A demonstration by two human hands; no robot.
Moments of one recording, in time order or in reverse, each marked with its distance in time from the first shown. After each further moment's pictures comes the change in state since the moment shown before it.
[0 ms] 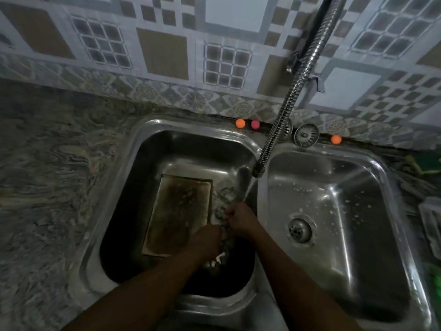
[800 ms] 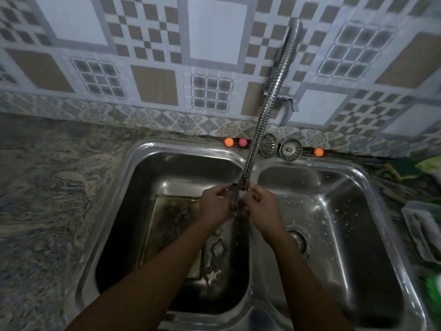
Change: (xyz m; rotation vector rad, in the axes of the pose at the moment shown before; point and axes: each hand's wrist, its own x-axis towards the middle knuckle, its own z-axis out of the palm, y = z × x) left_hand 0.011 0.080 -0.102 -0.918 0.630 0.125; right_hand -0.039 -0.021 -0.078 0.827 0.429 -0.149
